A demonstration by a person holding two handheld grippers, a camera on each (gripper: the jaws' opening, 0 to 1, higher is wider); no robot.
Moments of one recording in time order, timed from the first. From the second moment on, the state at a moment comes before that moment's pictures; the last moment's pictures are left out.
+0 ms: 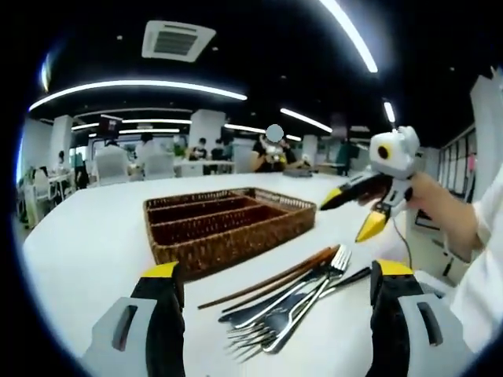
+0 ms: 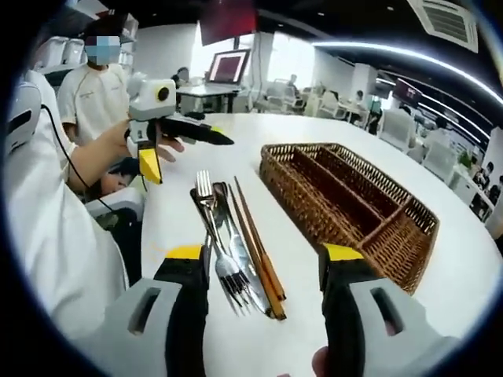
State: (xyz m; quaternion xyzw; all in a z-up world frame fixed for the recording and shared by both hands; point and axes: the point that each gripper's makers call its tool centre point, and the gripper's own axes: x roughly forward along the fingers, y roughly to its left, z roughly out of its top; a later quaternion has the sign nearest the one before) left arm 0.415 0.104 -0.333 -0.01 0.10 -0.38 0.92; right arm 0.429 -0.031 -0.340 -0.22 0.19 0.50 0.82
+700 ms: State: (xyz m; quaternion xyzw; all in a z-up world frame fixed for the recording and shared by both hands) left arm 0.406 0.111 -0.337 0.00 0.11 -0.37 0.92; right arm 0.446 -0.019 -0.342 -0.26 0.21 0.51 0.79
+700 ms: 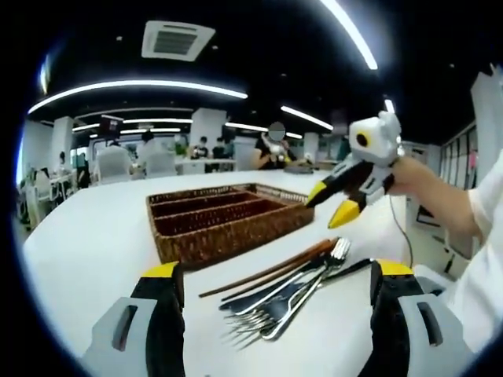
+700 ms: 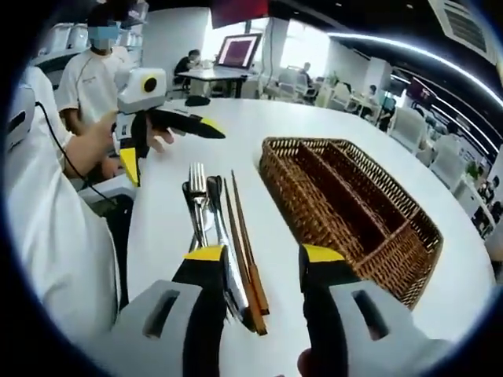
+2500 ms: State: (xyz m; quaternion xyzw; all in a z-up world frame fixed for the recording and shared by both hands) left arm 0.398 0.108 -0.344 -0.01 0.12 -0.36 0.92; right arm 0.405 0.066 -0.381 -0.33 0.25 0.61 0.67
